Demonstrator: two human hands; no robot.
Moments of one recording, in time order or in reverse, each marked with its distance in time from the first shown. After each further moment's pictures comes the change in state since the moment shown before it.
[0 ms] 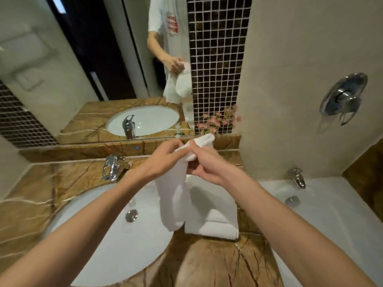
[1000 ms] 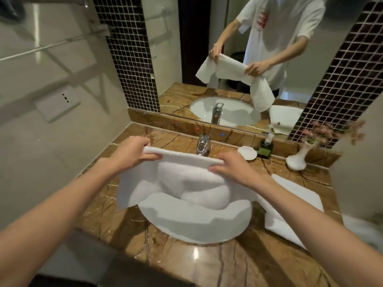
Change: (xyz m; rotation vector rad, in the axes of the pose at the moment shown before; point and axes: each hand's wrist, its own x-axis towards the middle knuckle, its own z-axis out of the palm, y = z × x) left_hand -0.256 -0.186 -0.245 0.598 0.308 -0.300; right_hand 0.043 0.112 0.179 -1.497 -0.272 -0.555
